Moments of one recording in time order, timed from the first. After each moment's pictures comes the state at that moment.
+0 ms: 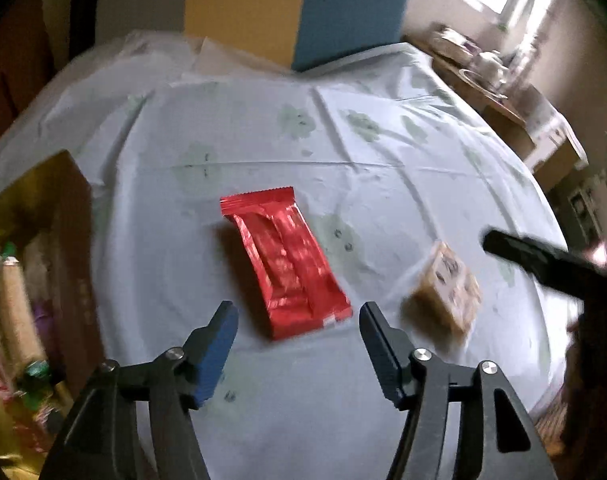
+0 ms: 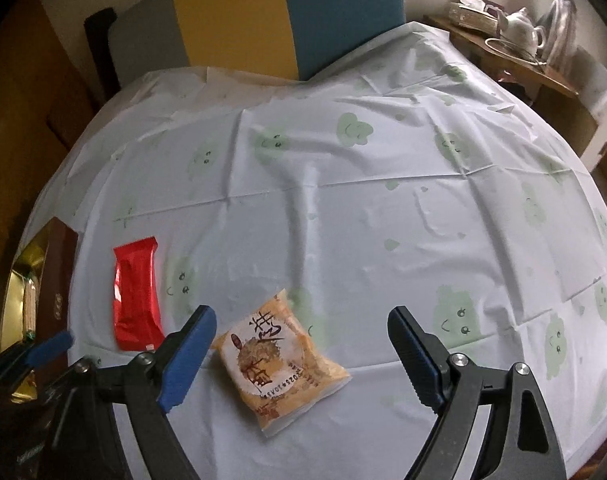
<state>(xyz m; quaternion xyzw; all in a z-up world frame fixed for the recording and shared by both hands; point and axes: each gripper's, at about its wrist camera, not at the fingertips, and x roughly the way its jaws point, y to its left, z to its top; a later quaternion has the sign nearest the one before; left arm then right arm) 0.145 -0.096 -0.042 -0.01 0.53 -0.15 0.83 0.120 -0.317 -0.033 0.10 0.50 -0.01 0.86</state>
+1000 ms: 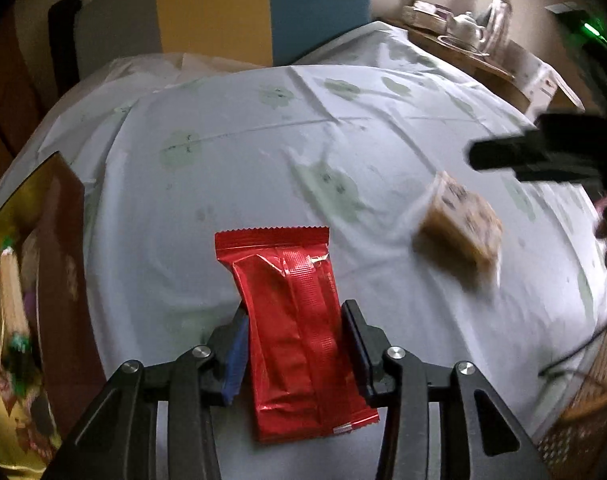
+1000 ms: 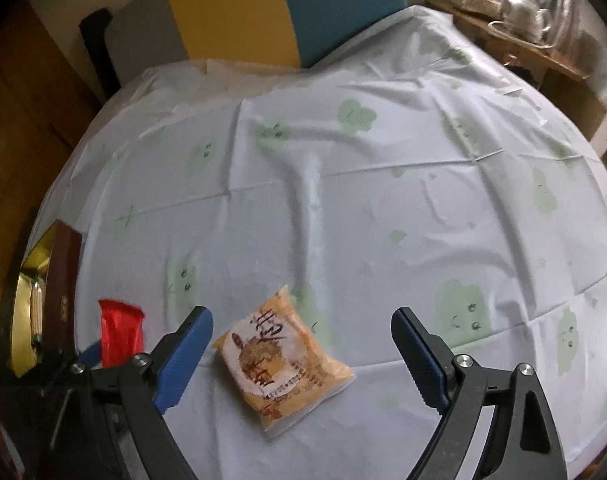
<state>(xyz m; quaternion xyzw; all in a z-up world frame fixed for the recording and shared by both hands) 0.085 -0.103 -0.068 0.09 0.49 -0.16 0.85 0.127 -0.322 -0.041 0.12 0.52 0.01 0.84</state>
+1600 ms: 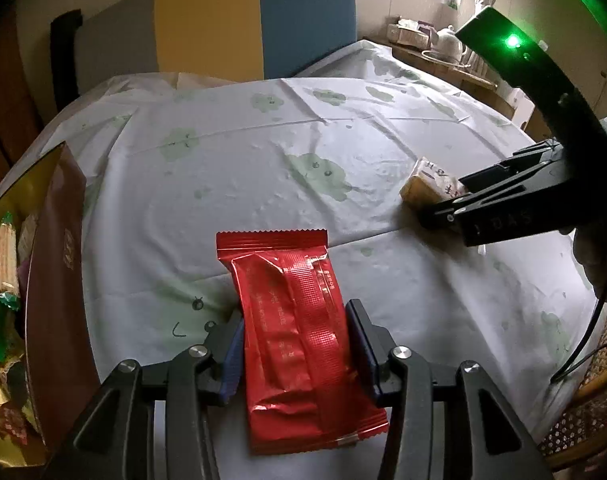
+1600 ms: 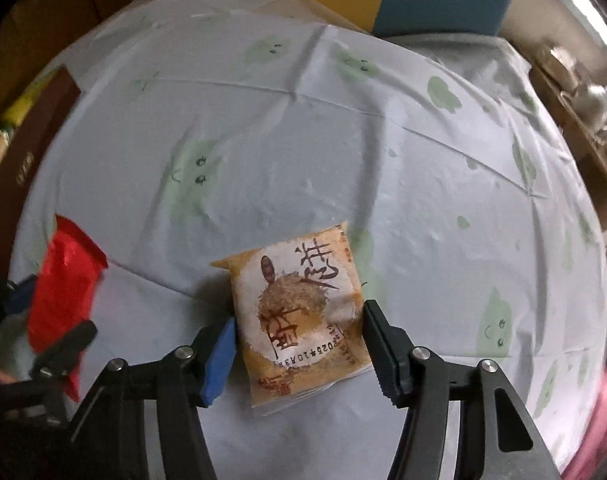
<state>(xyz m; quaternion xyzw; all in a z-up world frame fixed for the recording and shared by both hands) 0.063 -0.093 -0.082 0.08 0.45 -0.19 0.87 0.120 -0.252 -0.086 -0.09 0.58 0.05 0.81</state>
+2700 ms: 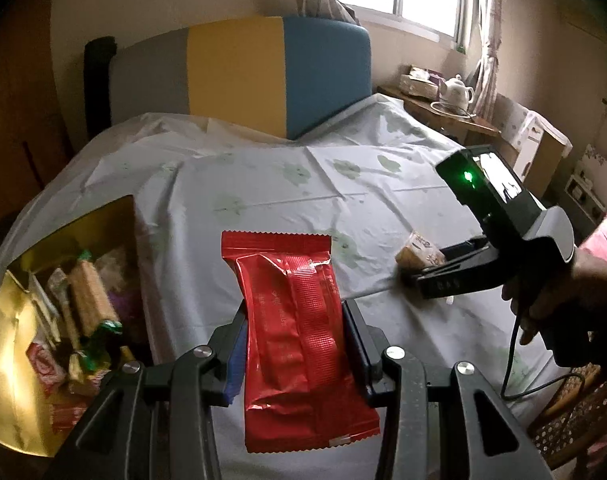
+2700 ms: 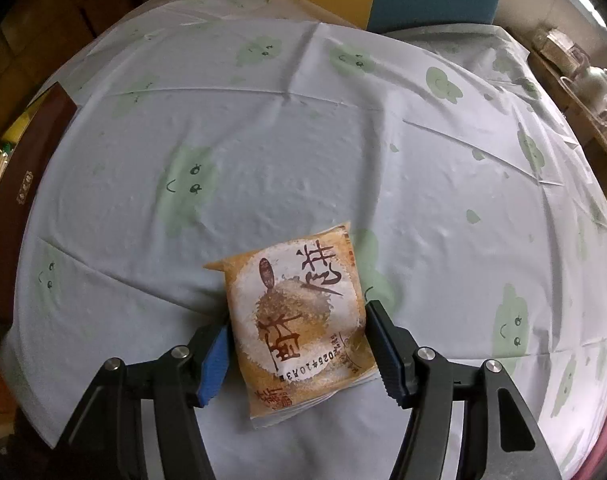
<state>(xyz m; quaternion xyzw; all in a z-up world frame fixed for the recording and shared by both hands) 0.038 -0.057 0.000 0.05 0.39 -0.16 0.91 0.123 -0.263 -0.094 -0.05 0.58 0.06 0.81</state>
